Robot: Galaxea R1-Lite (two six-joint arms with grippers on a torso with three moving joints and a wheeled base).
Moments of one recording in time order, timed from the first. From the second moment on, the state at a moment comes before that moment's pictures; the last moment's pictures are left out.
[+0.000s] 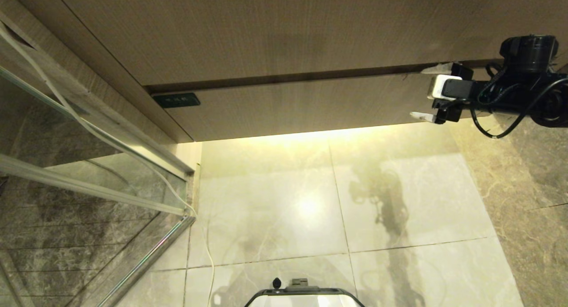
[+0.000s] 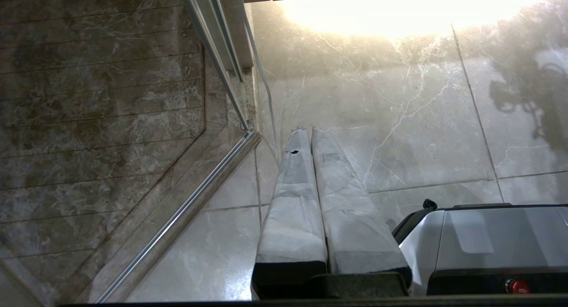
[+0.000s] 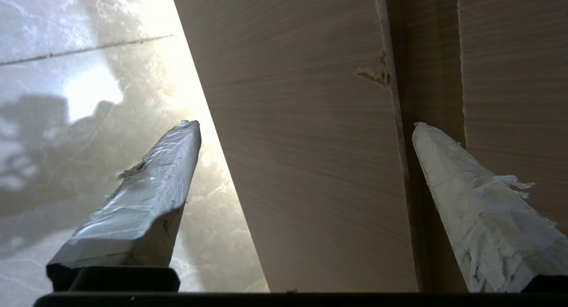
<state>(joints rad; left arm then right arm) 0.00 0.00 0.00 0.00 0.00 0.00 -0.06 1.94 -1.53 -0.22 0.49 -1.39</state>
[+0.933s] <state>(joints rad) 0.00 0.00 0.00 0.00 0.00 0.00 -0.03 2.07 -1.69 -0.26 0.49 -1.38</state>
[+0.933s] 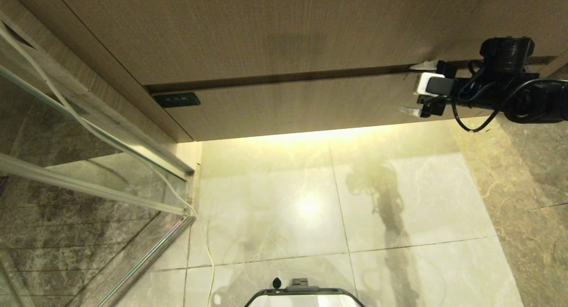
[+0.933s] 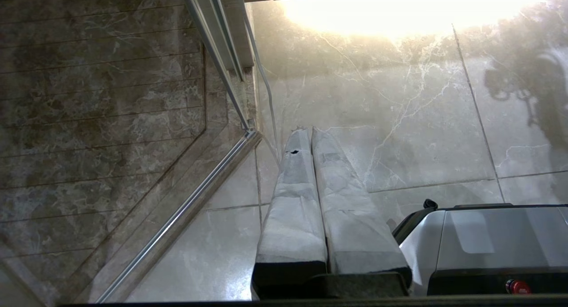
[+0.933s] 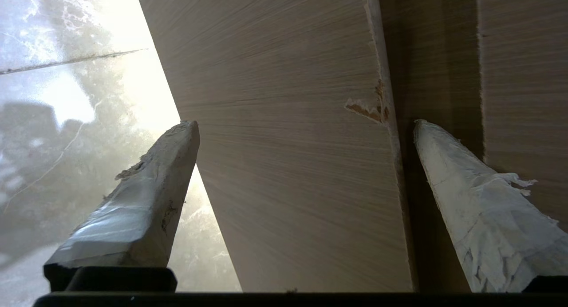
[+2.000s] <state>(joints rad) 0.00 0.00 0.00 0.00 0.00 0.00 0.00 2.02 -1.62 -0.02 0.24 -1.19</state>
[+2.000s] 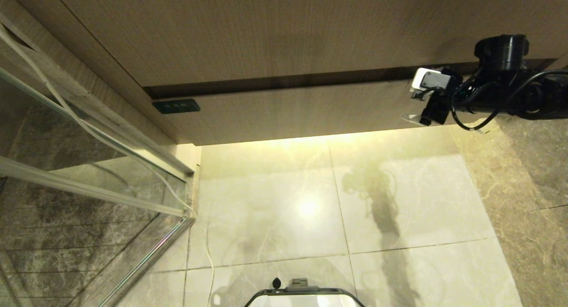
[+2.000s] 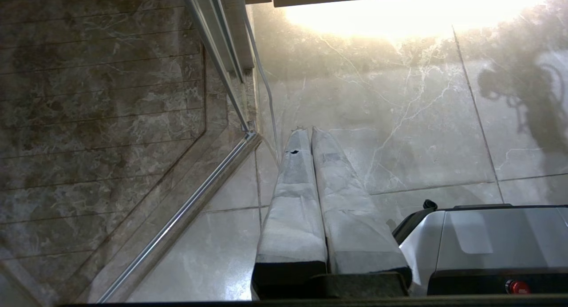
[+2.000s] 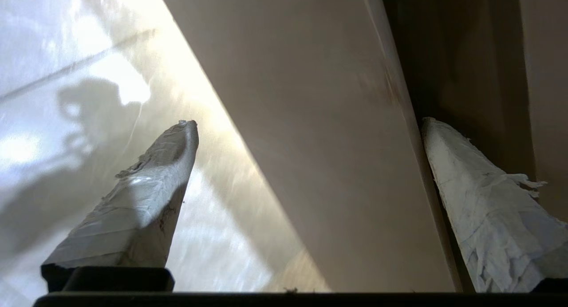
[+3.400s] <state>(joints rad) 0.00 0.00 0.00 0.00 0.00 0.00 0.00 1.09 -1.01 0.34 0.24 -1.11</state>
